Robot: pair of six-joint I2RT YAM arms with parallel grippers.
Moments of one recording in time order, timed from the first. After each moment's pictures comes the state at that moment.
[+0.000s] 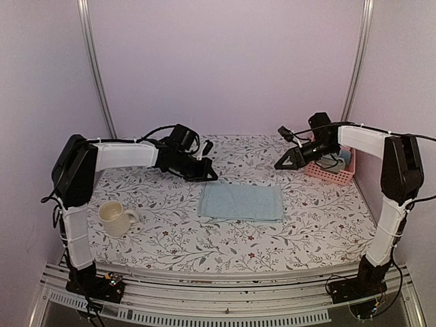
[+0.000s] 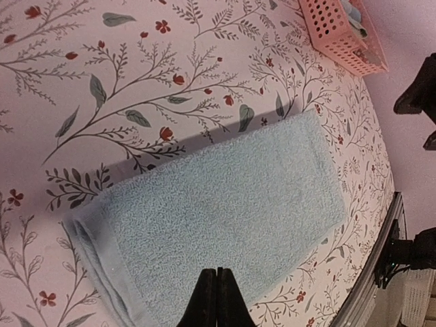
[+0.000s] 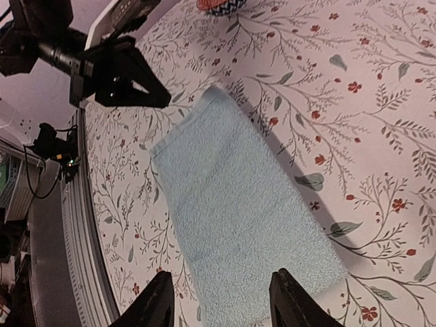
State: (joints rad) left arm -0.63 2.00 1.46 -0.29 0.38 -0.43; right arm 0.24 1.89 1.51 -0.71 -0.88 -0.33
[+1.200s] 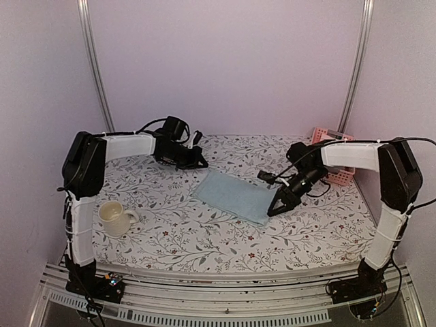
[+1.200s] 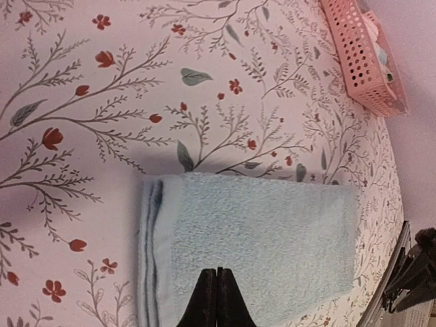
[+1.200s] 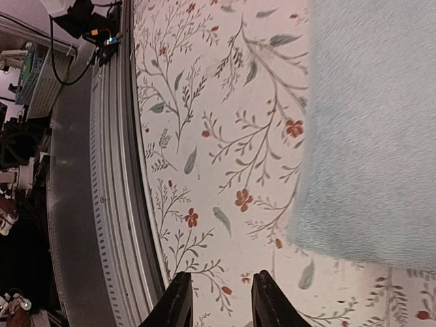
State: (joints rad) left arm -0.48 2.22 1.70 -0.36 0.44 -0.36; right arm 0.51 1.84 1.23 -0.94 -0.83 -0.58
